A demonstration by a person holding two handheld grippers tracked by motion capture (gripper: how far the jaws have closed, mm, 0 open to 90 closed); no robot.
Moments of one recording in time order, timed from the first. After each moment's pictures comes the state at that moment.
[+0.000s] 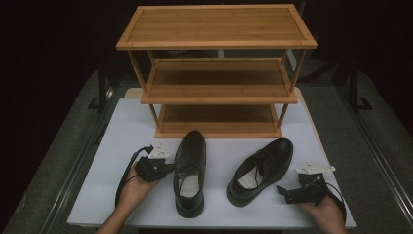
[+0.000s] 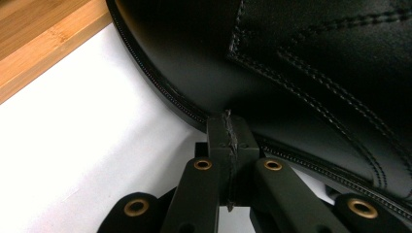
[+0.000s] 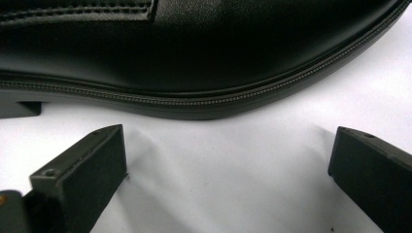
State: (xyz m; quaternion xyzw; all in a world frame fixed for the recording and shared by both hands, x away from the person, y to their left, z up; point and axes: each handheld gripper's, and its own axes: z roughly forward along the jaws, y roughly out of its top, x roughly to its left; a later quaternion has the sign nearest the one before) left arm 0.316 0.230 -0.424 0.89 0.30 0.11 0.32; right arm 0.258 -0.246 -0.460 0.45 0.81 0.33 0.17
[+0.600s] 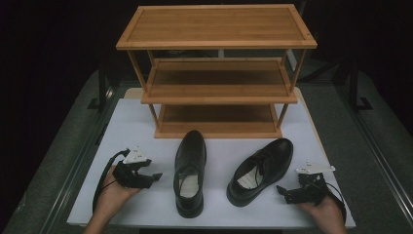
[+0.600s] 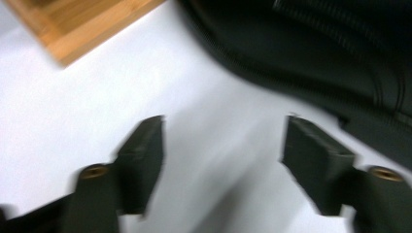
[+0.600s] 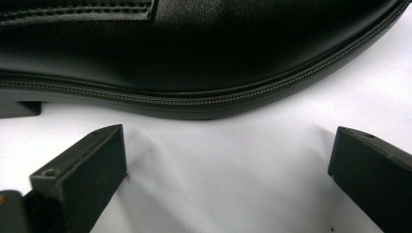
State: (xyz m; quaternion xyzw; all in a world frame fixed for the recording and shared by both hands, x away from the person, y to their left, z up) left arm 0.290 0.285 -0.411 0.87 0.33 0.14 0.33; right arm 0.258 -0.246 -0.460 0.45 0.81 0.33 0.17
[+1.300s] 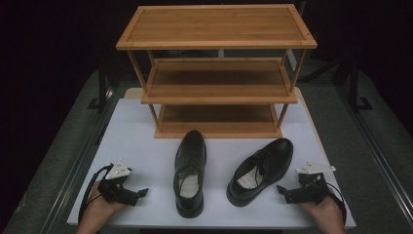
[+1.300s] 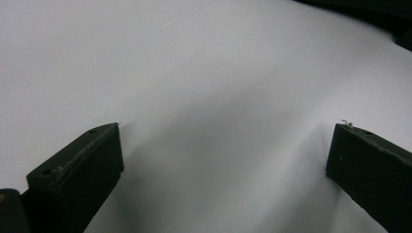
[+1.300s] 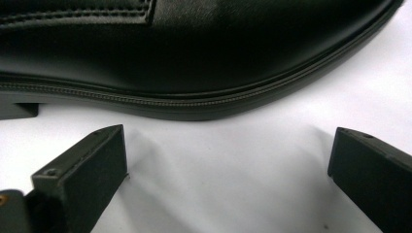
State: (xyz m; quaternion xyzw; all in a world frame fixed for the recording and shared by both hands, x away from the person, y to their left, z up) left arm 0.273 0.330 -0.451 0.86 0.35 0.15 0.34; right arm 0.257 -0.246 -0.458 0.46 0.81 0.33 0.17
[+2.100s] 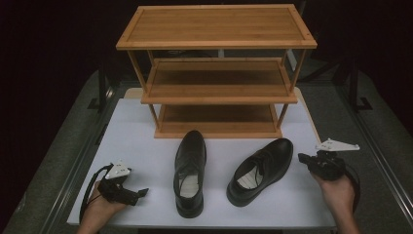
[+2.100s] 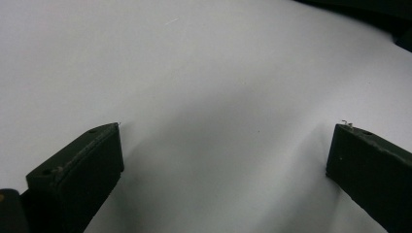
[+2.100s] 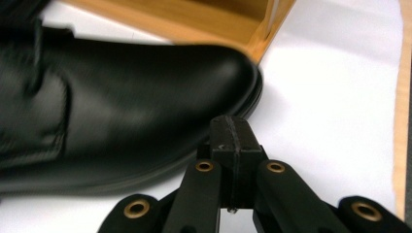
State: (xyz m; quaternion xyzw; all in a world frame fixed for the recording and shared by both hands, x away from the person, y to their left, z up) left arm 0.273 0.330 -0.451 0.86 0.35 0.15 0.34; right arm 0.292 -0.282 -0.410 0.49 0.76 0.36 0.20
